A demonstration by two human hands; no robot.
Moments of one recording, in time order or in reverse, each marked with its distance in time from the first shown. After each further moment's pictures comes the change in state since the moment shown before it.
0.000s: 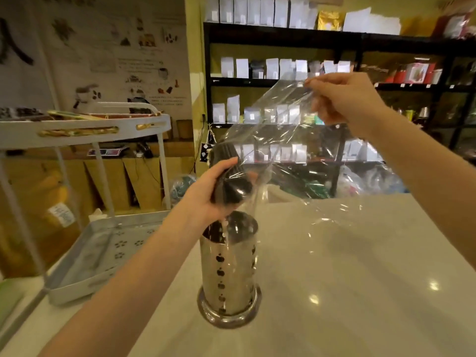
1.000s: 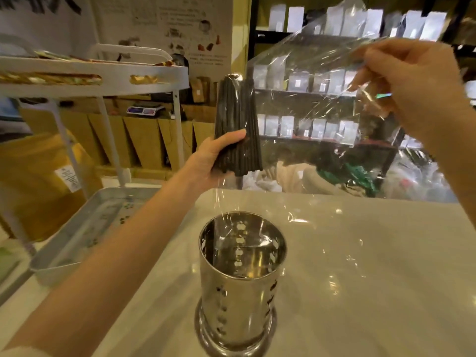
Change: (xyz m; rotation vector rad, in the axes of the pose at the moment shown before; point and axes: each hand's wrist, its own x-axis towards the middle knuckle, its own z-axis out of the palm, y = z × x) left_hand 0.091 0.031 -0.060 0.308 0.035 0.295; right_hand 0.050 0.074 0.040 0.065 -0.086 -0.118
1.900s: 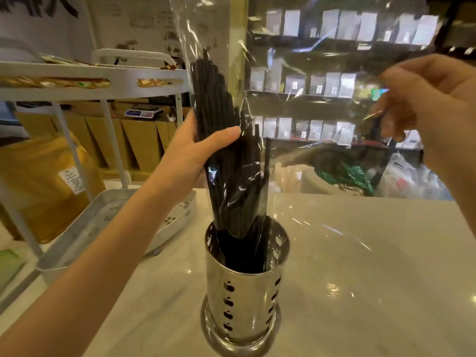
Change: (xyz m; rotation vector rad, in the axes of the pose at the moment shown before) left_hand -0.057 0.033 0.005 0.381 -0.025 0.363; right_hand -0.043 -0.005 -0.012 0.008 0.041 -0.136
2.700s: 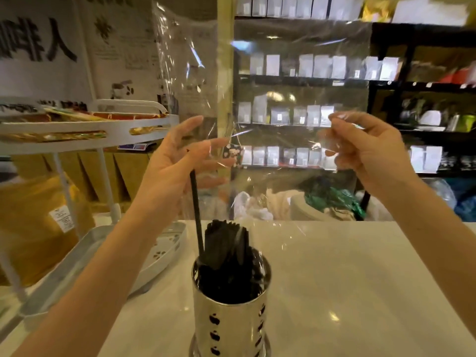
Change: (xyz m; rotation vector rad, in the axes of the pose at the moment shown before) left_hand 0.002 0.030 0.012 -0.079 0.042 0.118; right_hand 0.012 0.010 0.003 0.372 0.033 0.223
